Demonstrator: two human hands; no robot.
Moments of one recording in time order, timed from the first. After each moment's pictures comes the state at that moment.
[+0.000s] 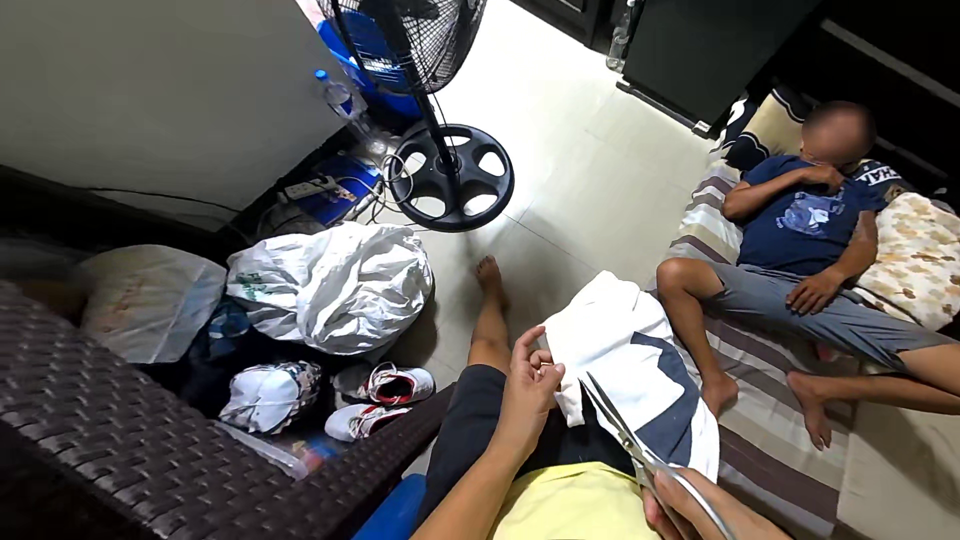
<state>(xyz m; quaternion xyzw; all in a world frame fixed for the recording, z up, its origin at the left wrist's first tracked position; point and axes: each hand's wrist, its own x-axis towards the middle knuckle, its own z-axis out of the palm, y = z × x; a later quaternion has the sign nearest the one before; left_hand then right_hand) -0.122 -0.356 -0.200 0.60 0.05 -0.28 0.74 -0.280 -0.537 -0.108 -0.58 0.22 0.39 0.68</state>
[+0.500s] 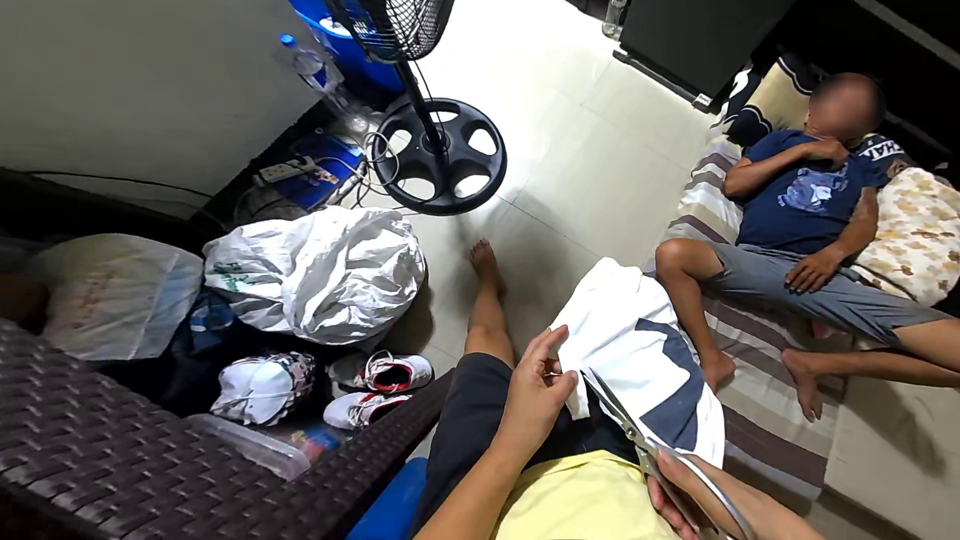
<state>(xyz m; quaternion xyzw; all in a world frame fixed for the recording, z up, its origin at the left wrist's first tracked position) -0.131 -0.349 -0.207 0.68 -0.04 -0.29 0.67 -0.280 -0.544 -0.124 -0.52 0.28 0.46 0.66</state>
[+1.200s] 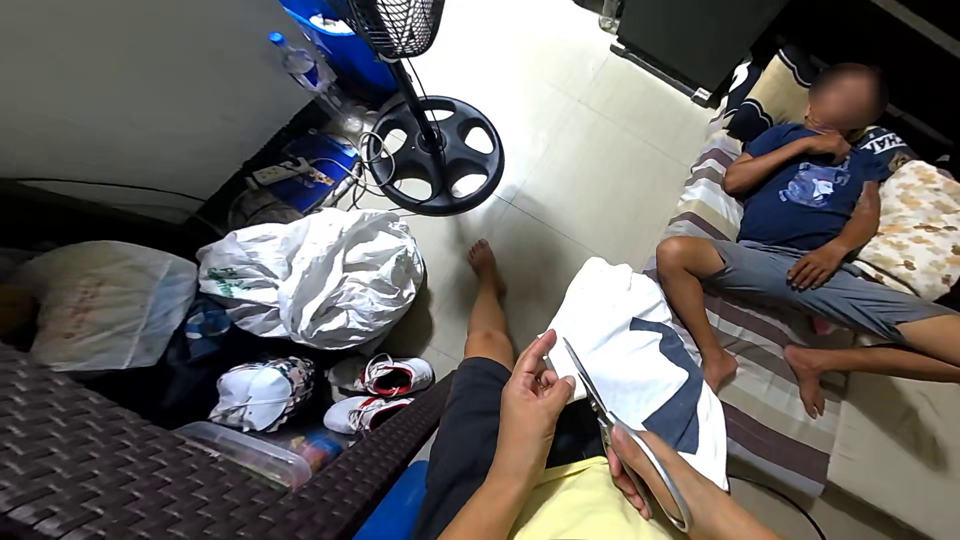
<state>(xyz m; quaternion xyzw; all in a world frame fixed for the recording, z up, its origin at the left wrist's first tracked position) -0.136 -0.351 -0.183 0.61 0.09 -0.26 0.74 -0.242 -0.499 -0.137 -0.53 0.29 0.36 0.71</state>
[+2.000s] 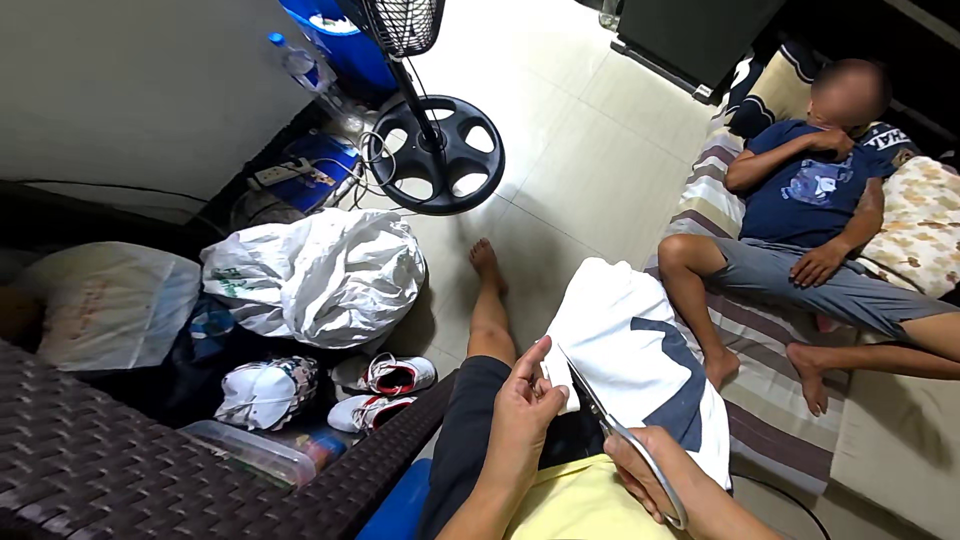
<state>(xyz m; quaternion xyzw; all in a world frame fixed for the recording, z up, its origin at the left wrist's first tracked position) -0.137 -0.337 -0.179 0.60 0.11 -0.29 0.74 -0.243 -0.499 -0.140 -0.57 0.30 0.35 0.68</state>
